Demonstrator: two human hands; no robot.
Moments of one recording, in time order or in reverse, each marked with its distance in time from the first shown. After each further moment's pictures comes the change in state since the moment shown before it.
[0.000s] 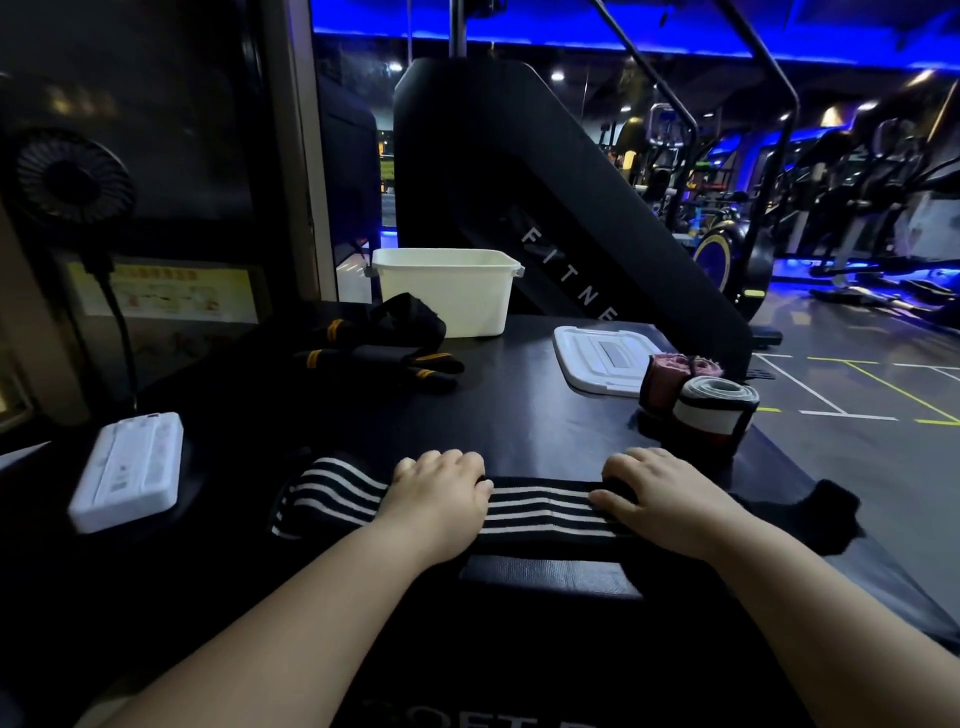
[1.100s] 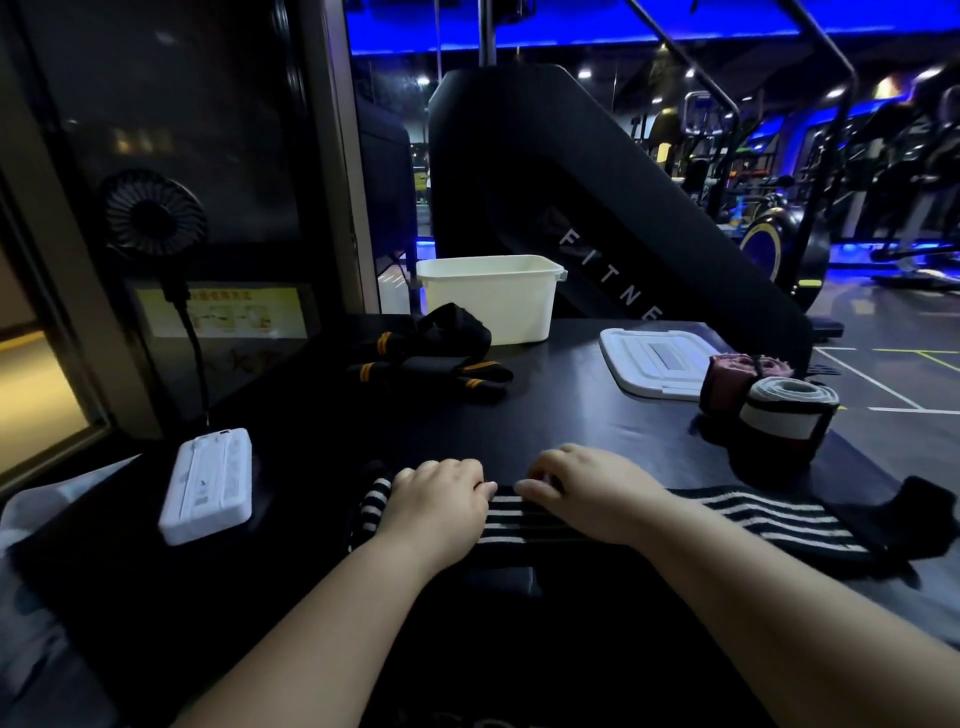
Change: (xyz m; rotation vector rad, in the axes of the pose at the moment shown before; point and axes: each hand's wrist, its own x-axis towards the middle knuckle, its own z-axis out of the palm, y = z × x) left_hand -0.011 -0.046 -0.017 0.047 0.079 -0.112; right_hand 0.055 -0.107 0.004 0.166 0.033 -0.161
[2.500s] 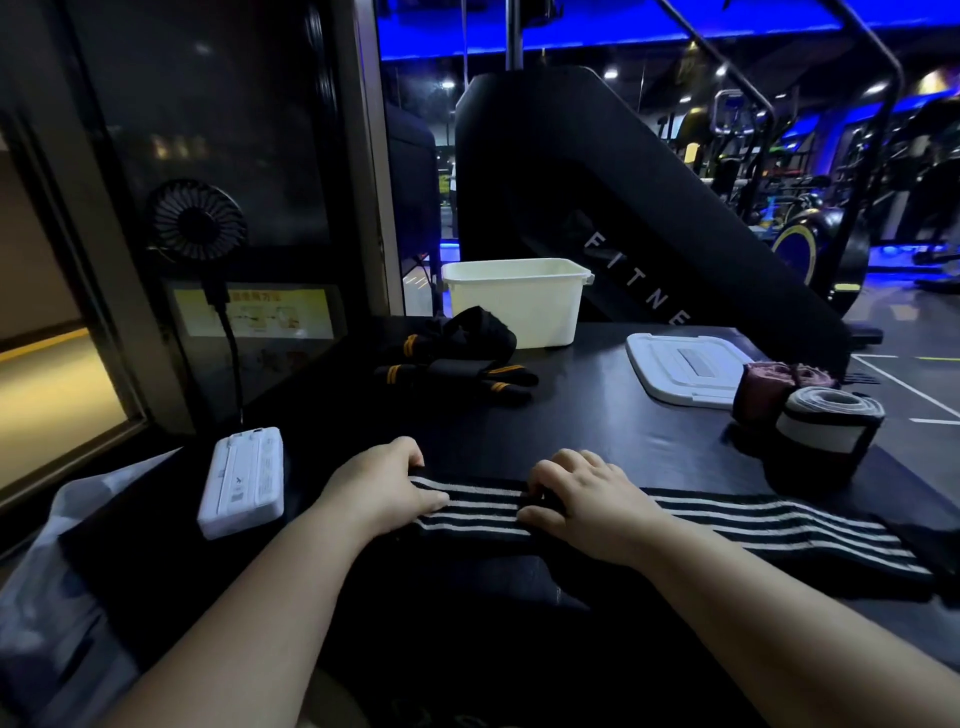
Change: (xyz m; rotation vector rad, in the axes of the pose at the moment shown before) left_hand -0.003 -0.068 -0.042 -0.190 -0.067 -0.251; right_hand 0.009 -0.012 0.021 0.032 -0.043 -0.036
